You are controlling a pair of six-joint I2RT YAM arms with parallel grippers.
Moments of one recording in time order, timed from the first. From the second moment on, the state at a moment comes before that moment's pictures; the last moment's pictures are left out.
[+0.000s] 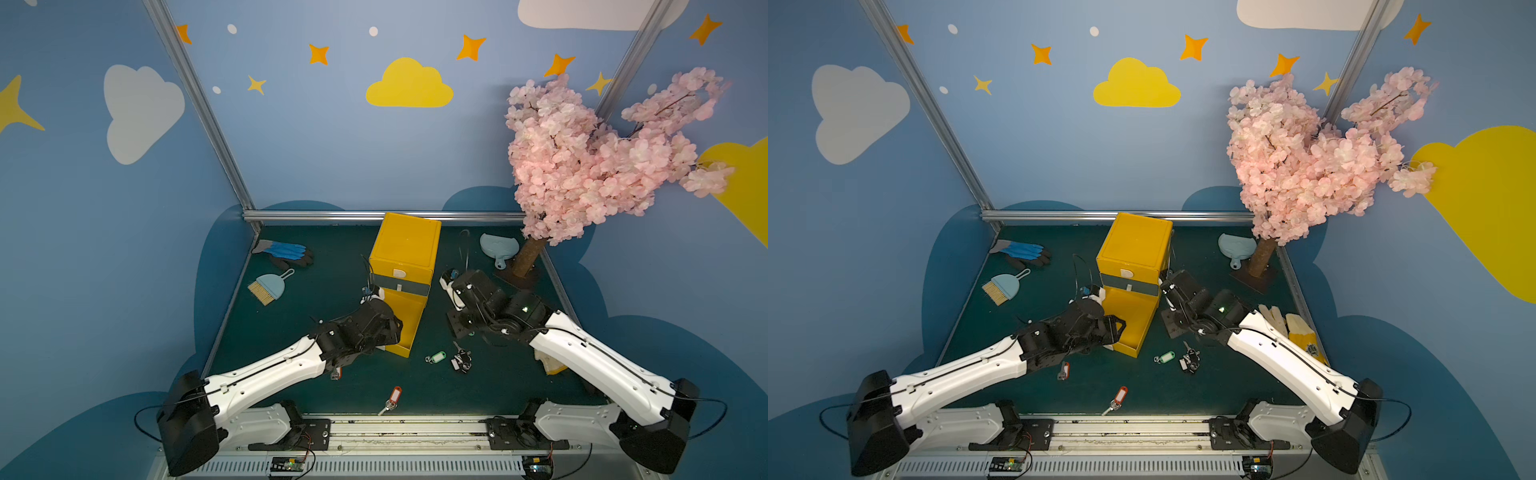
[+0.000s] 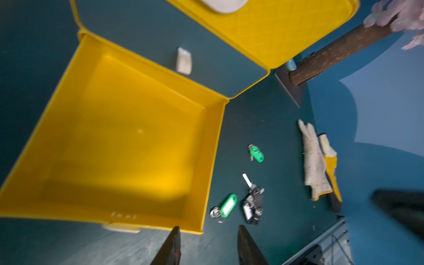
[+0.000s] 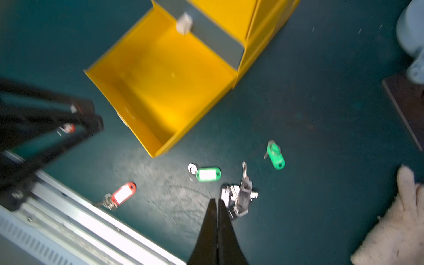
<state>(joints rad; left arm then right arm) -0.92 1.14 0.80 -0.41 -0.16 -0.93 0.86 1.23 1.30 -1.00 0.17 0.28</state>
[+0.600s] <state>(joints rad) -0.92 0.77 0.33 -0.39 -0.28 -1.15 0.62 1.79 1.88 -0.93 0.02 0.33</state>
